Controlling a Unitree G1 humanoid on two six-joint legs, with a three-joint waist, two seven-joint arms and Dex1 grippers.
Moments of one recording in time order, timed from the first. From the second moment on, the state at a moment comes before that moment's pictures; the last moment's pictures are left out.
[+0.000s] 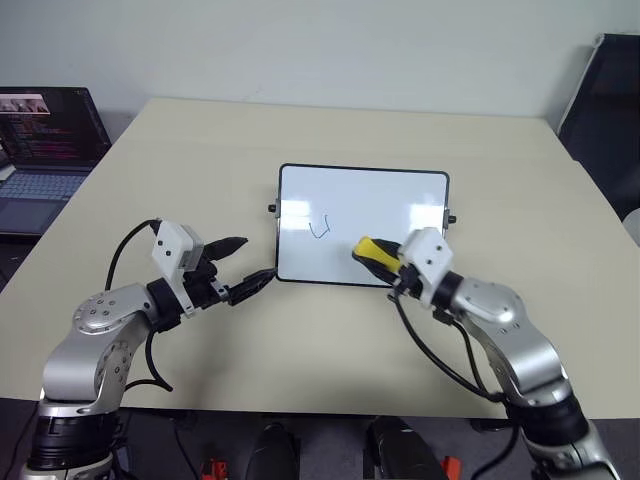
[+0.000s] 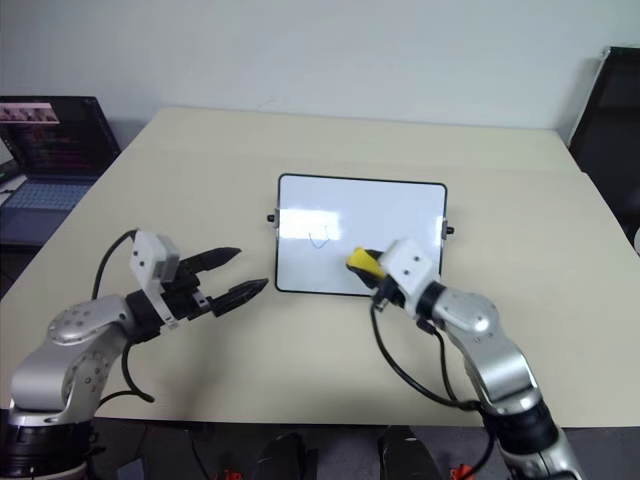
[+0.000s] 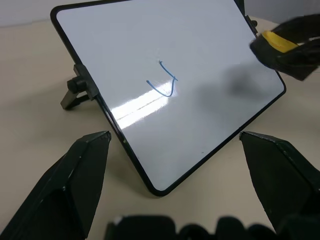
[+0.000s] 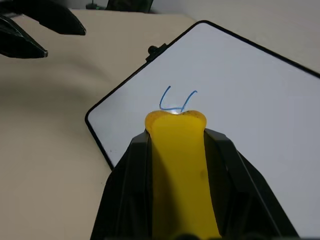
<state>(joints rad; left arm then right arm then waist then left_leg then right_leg) -0.15 0.68 0.22 -0.23 -0.52 0.46 -0.86 -0.41 -0.35 0.25 -0.36 0.06 0.46 0.54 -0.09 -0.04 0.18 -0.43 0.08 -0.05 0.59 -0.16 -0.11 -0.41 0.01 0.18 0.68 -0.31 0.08</state>
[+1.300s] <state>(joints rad) -0.19 0.68 0.19 -0.34 -0.55 0.59 -0.78 -0.76 -0.25 0.51 0.21 -0.26 0.21 0.68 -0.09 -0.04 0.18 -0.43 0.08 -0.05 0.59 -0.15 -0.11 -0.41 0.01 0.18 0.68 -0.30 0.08</state>
